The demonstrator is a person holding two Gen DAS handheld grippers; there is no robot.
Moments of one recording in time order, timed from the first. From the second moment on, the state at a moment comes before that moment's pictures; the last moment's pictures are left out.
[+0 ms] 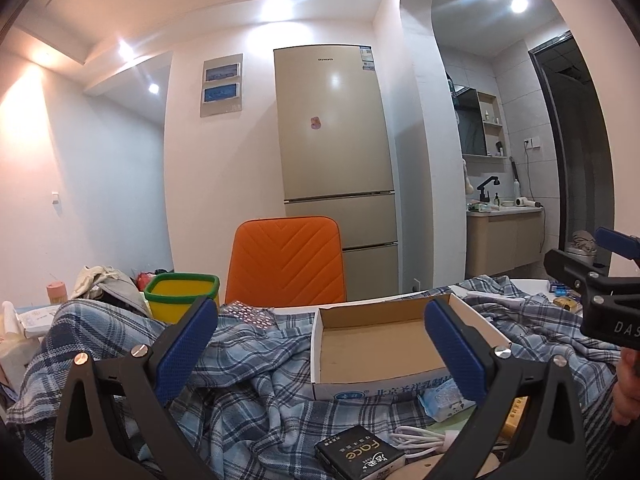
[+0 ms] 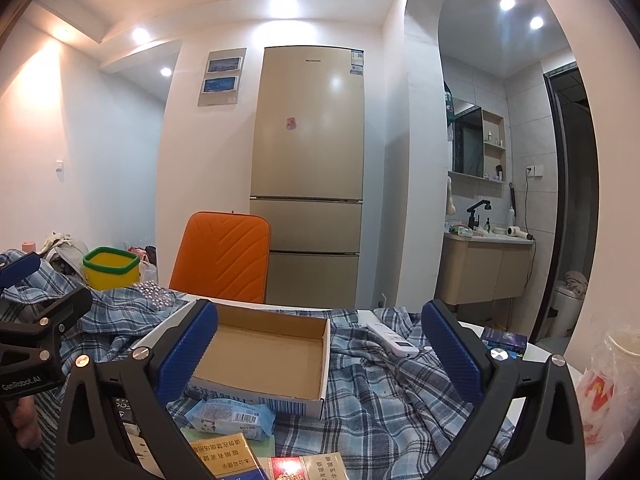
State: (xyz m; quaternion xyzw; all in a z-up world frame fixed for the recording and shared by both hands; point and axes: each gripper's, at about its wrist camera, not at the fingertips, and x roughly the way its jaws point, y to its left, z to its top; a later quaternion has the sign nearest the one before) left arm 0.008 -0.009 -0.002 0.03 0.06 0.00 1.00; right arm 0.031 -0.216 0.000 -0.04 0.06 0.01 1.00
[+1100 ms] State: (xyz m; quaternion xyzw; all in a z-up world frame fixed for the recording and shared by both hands) left arm 0.017 -0.012 0.004 0.02 0.22 -0.03 0.97; right arm 0.054 -0.231 0.004 0.04 0.23 0.10 0.97
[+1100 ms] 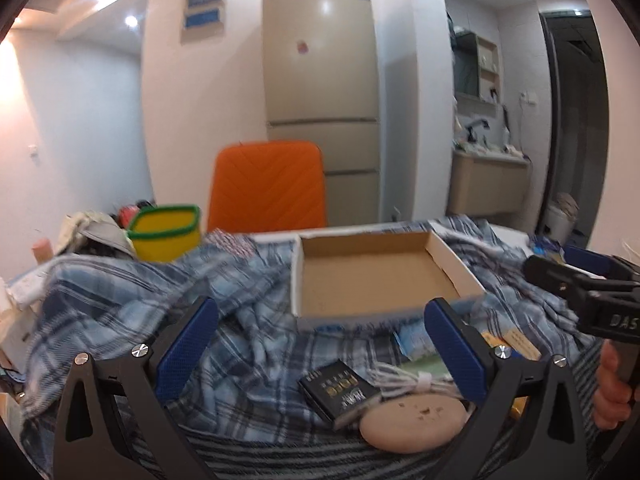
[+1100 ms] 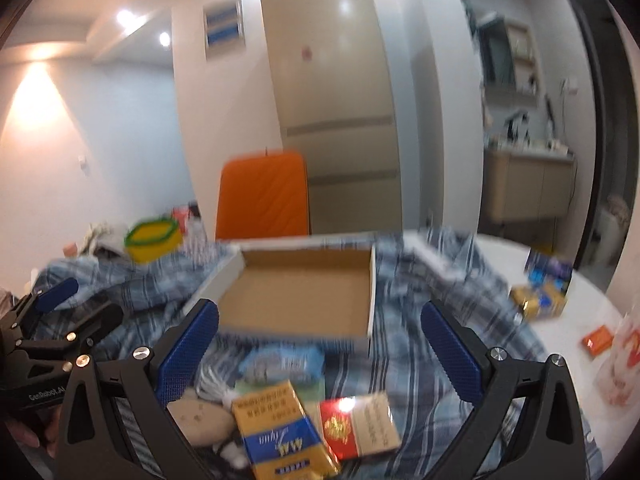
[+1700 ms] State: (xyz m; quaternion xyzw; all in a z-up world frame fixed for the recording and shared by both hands) left arm 0.030 -0.032 -0.020 0.04 0.33 -0.13 0.93; right arm 0.050 -0.201 -0.053 -0.10 0.38 0.21 0.90
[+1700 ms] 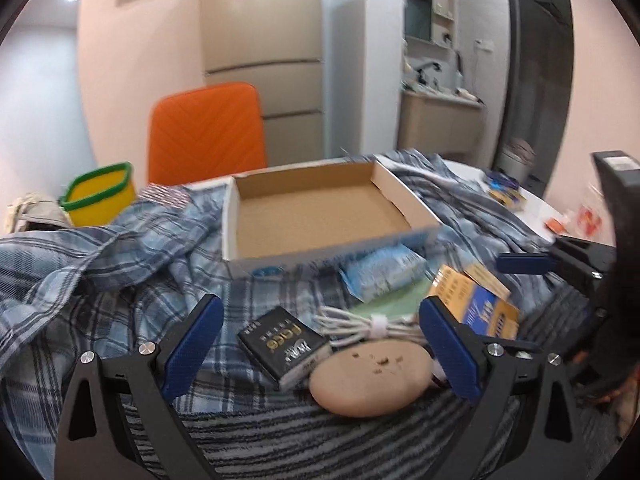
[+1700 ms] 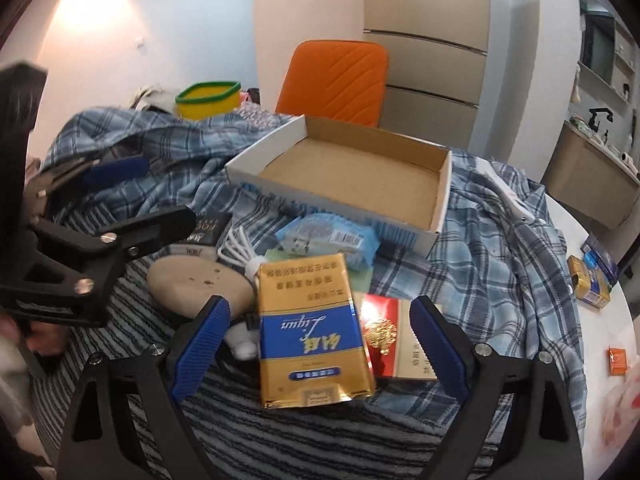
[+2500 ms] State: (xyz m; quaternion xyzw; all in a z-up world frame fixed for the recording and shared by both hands) left arm 0.034 -0.054 -0.042 0.09 0.40 -0.20 0.89; right arm 0.054 -0.234 -0.041 -0.01 0.33 0.19 0.93
